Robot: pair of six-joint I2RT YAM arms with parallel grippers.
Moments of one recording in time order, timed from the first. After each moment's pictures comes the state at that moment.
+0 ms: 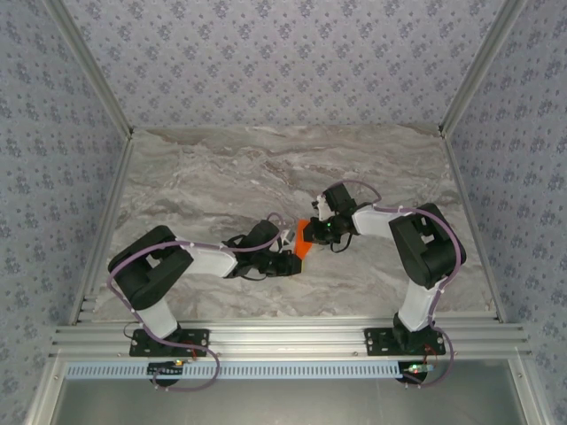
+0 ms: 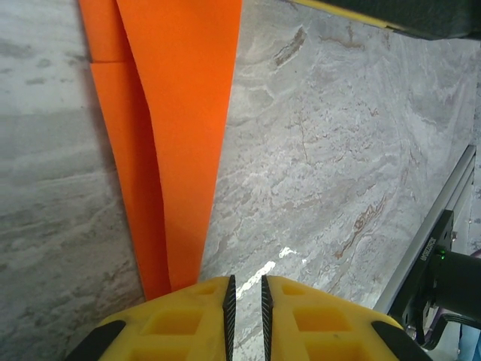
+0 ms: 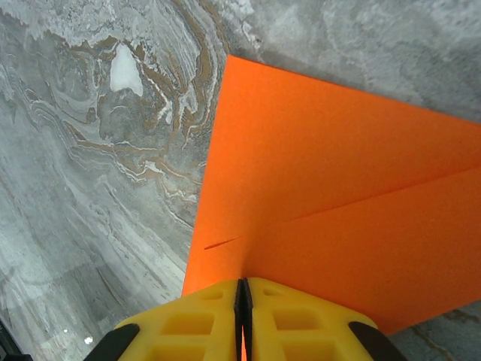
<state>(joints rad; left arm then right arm) -0.89 1.71 0.67 0.24 0.44 -0.88 0.47 1.80 0.91 -0.22 -0.50 0.48</state>
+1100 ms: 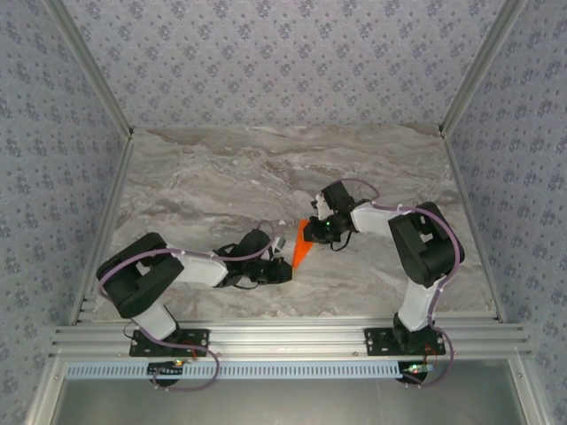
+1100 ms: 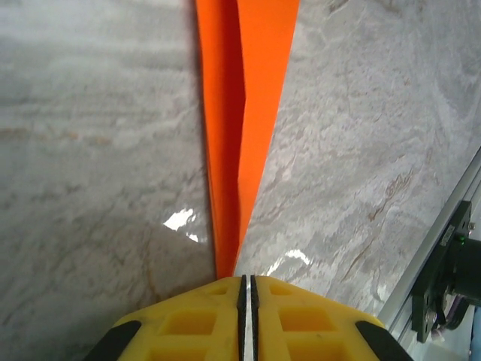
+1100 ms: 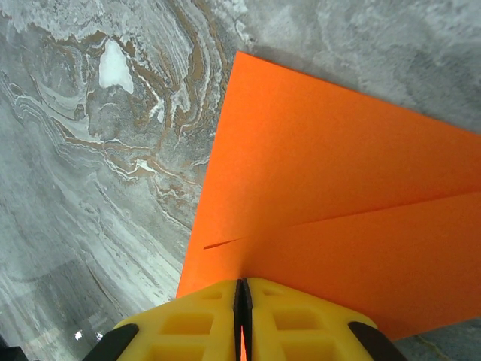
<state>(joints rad) -0.89 1.62 0.54 0.27 0.42 -0.90 0.47 1.82 0.95 -0.28 -0.48 0.45</state>
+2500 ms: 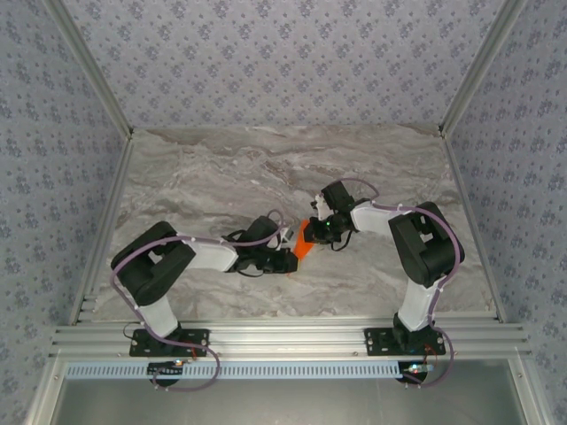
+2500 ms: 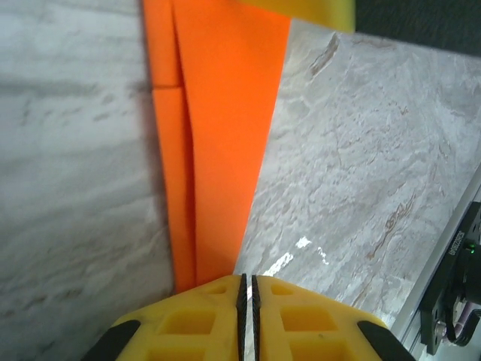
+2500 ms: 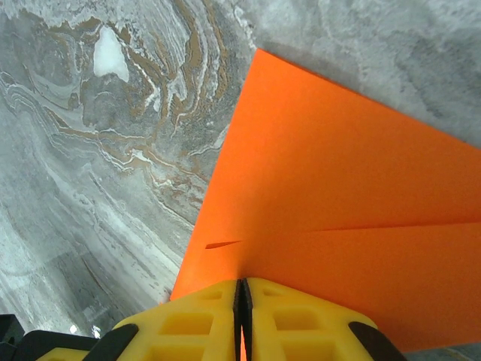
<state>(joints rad) -0.84 1.72 0.69 0.16 0.47 -0.77 0.47 1.82 0.96 -0.32 -0.48 0.43</state>
